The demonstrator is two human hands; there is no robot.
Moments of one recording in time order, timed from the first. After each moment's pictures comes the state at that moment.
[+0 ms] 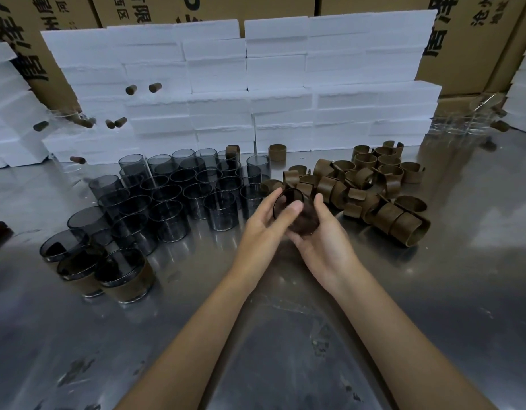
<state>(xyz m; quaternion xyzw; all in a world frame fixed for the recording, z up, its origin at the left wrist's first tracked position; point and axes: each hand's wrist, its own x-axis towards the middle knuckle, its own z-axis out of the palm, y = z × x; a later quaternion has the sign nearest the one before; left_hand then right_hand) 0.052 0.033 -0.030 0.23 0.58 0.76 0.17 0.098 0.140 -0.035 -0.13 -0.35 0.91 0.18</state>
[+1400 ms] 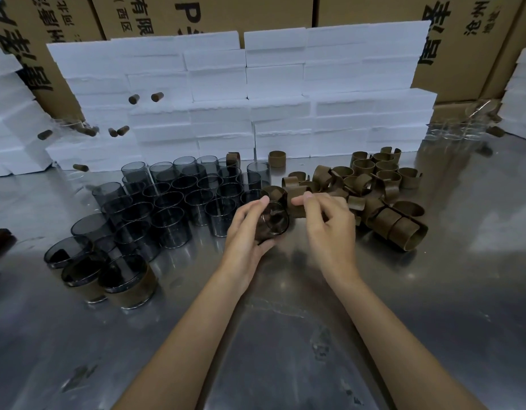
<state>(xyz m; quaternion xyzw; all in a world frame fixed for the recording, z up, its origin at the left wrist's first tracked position) 0.026 0.030 -0.042 0.09 0.52 0.82 0.21 0.100 0.140 -0.027 -0.13 -0.74 0.49 0.44</state>
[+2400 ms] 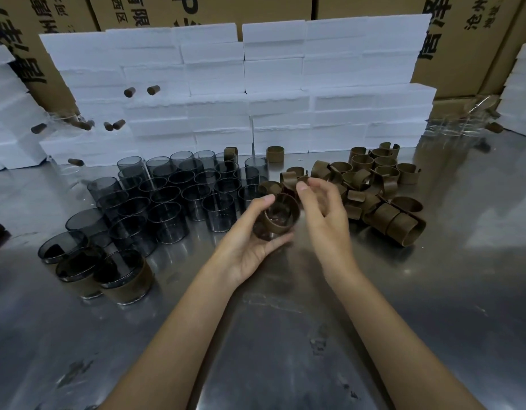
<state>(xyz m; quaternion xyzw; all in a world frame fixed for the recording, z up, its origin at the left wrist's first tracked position) 0.029 0.023 -0.032 0.08 0.44 0.83 0.34 0.106 0.137 -0.022 -0.14 -0.67 0.65 0.34</state>
